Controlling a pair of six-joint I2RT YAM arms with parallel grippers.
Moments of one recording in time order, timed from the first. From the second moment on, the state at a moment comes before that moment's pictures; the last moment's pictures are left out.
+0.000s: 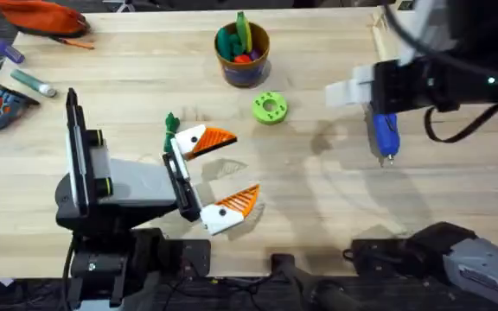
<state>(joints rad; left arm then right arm) 0.05 0.01 0.01 -0.13 1.21 0.05 0.39 1.10 1.07 -0.93 0.06 0.23</state>
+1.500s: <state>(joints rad) 0.05 0.01 0.01 -0.13 1.21 0.05 0.02 1.09 0.89 -0.74 0.03 0.32</state>
